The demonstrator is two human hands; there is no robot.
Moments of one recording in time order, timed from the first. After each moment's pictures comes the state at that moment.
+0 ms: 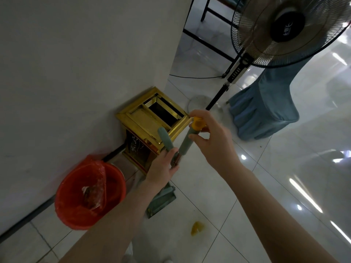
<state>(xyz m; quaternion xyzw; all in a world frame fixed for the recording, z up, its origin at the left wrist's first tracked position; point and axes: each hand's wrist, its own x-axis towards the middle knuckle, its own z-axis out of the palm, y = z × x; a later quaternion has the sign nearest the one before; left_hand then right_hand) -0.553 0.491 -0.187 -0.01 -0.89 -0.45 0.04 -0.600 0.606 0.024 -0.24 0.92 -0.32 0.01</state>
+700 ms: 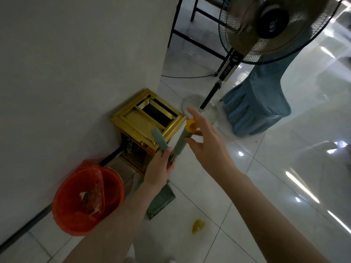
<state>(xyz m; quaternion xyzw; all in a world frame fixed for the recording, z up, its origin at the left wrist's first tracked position) -0.551 0.503 -0.182 0.01 -0.90 -0.42 0.07 -0.582 0.618 0.026 -0.22 0.93 -0.31 0.01</state>
